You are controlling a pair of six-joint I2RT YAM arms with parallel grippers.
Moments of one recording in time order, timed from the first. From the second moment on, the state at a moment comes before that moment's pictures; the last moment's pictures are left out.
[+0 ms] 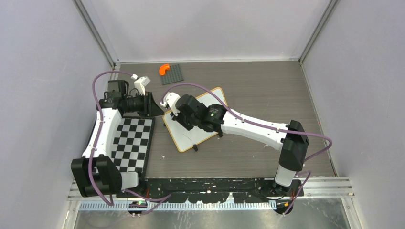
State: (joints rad) left arm 0.09 1.28 1.10 -0.76 0.87 0.12; right arm 1.10 1.75 1.57 -0.51 0.18 -0.06
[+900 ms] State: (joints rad) left arm 0.03 1.33 1.08 -0.75 0.90 0.14; right arm 1.10 1.75 1.57 -0.53 0.20 -0.06
